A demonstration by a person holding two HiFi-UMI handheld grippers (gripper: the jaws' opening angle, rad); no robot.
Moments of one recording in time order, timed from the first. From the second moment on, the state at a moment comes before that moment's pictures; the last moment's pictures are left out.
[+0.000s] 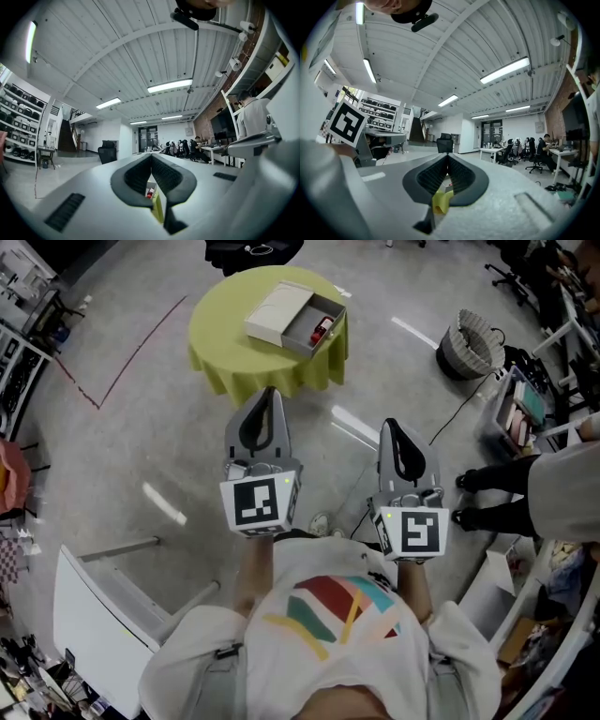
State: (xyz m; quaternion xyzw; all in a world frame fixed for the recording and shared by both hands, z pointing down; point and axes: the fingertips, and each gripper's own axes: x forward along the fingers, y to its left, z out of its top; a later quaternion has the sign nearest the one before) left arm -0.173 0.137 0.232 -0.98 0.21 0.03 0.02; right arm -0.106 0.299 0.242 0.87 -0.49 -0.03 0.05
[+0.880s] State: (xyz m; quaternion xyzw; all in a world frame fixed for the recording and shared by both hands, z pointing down) left arm -0.152 0.088 0.221 -0.97 0.22 0.09 -0.02; right arm -0.067 0.249 0.226 0.85 -0.51 -0.08 0.04
